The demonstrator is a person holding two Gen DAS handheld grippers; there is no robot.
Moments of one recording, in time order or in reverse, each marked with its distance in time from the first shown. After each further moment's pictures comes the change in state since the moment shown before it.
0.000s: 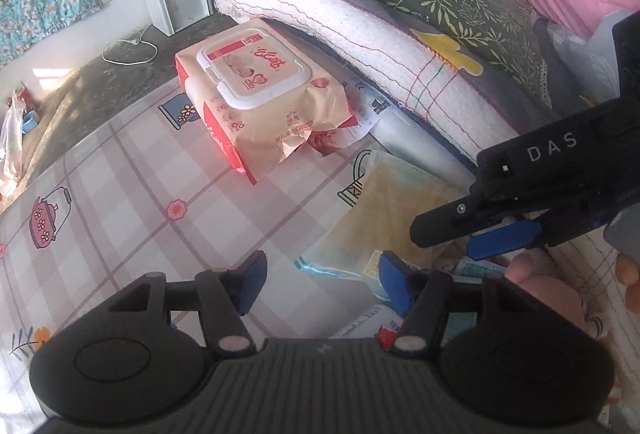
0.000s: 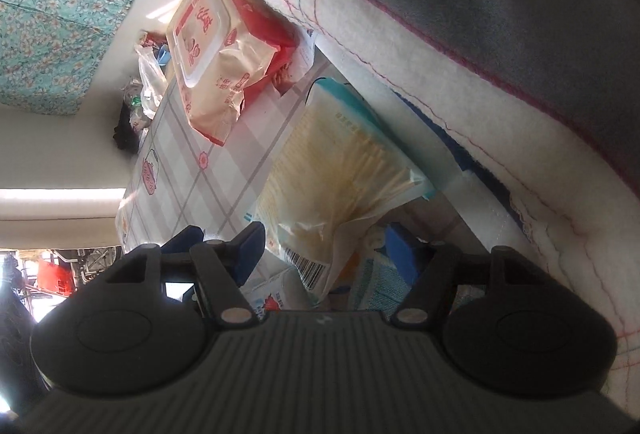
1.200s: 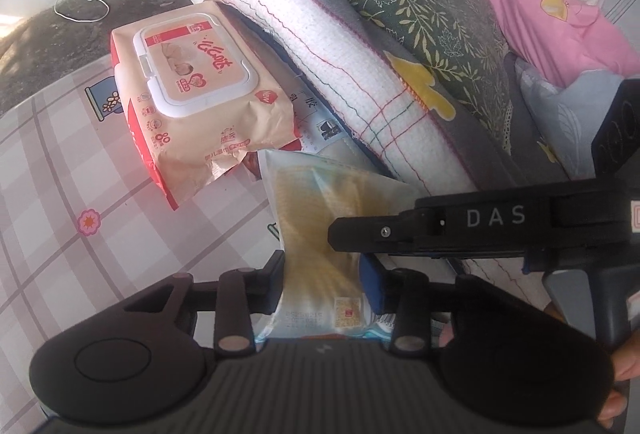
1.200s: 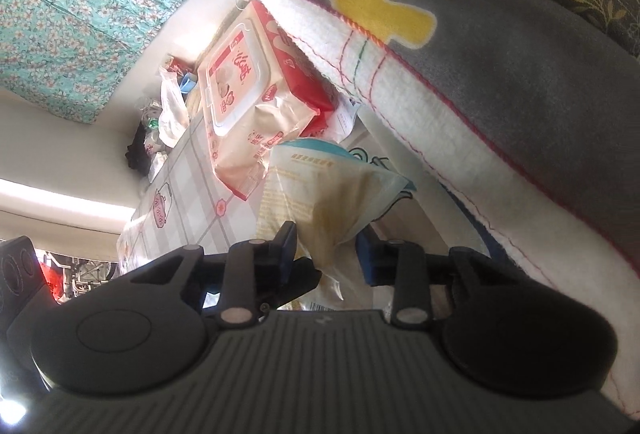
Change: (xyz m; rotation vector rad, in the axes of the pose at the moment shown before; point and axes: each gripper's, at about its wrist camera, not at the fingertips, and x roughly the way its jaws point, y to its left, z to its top) left arm 0.020 0.003 0.034 -0.119 0.022 -0.236; right arm 0.028 0.038 0.020 -0.142 -0.164 0.043
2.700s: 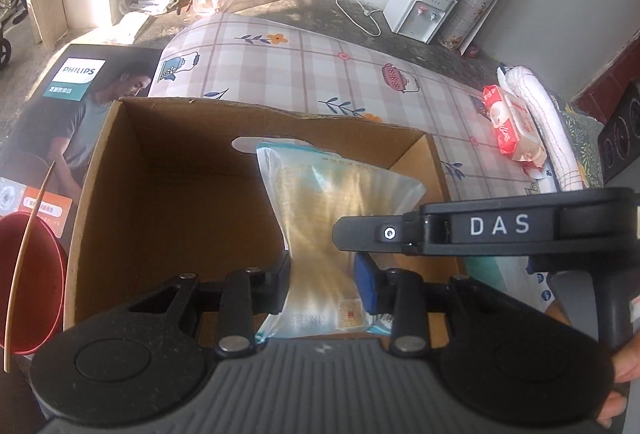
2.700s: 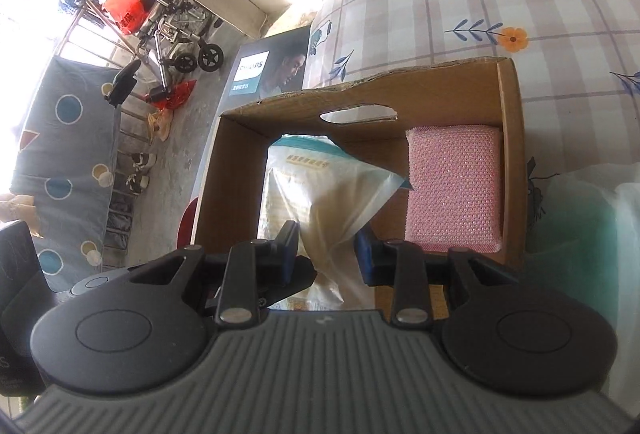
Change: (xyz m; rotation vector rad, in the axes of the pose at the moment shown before) left arm -0.308 0.176 -0.323 -0.616 -0.220 0.323; right arm -0.005 0.342 -0.344 -0.628 0.420 0.167
